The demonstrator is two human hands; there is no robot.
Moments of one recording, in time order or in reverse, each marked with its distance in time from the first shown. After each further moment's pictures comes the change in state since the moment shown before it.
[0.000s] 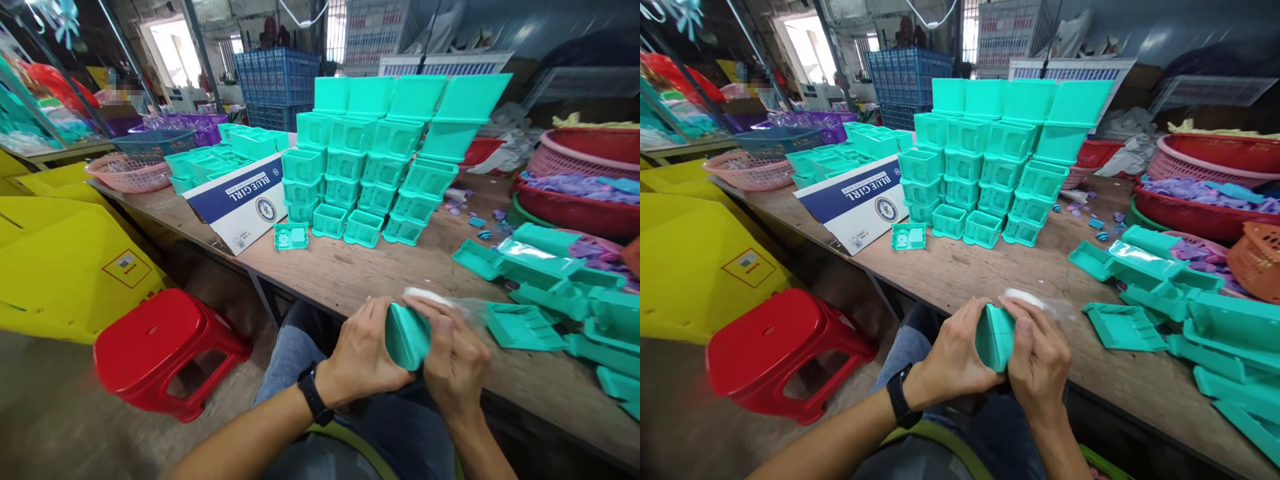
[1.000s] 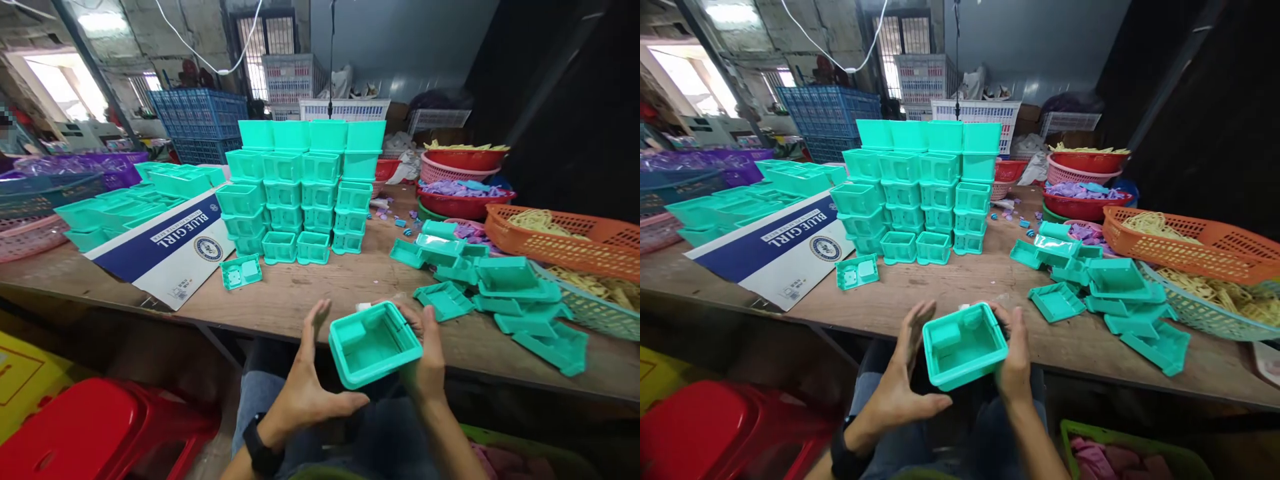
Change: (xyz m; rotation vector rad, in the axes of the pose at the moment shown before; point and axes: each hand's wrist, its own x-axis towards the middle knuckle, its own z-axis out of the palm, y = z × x) left_hand -0.017 -0.026 -0.028 -0.386 -0.140 -0.012; right_hand -0.006 -0.001 0.012 0.734 0.291 0.791
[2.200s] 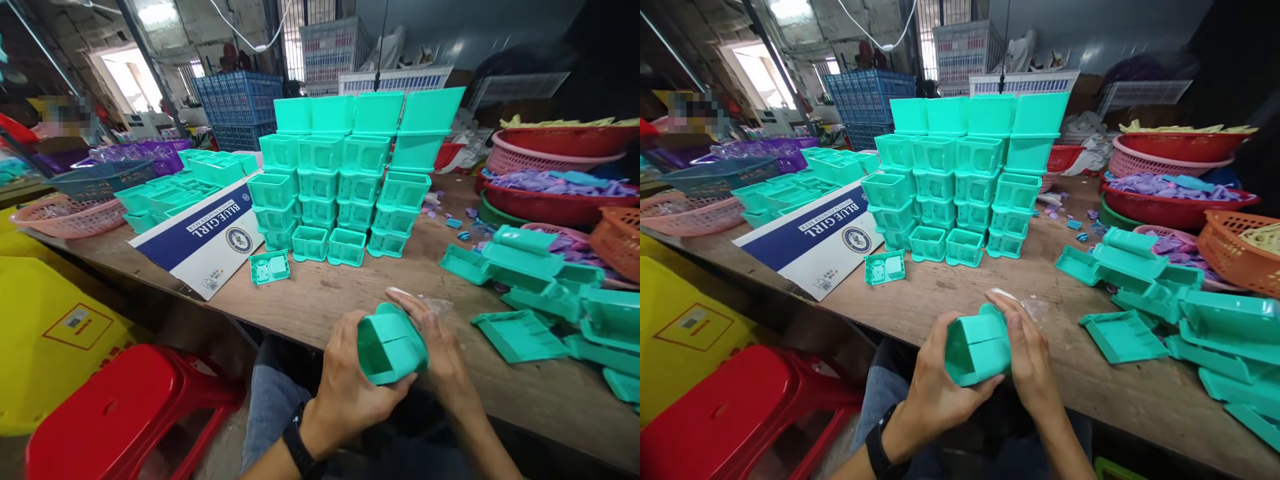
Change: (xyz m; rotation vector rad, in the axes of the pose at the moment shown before) left_hand 0.035 0.002 0.014 0.476 0.290 0.099; right_hand 0.041 0.007 0.020 -0.520 -0.387 -0.310
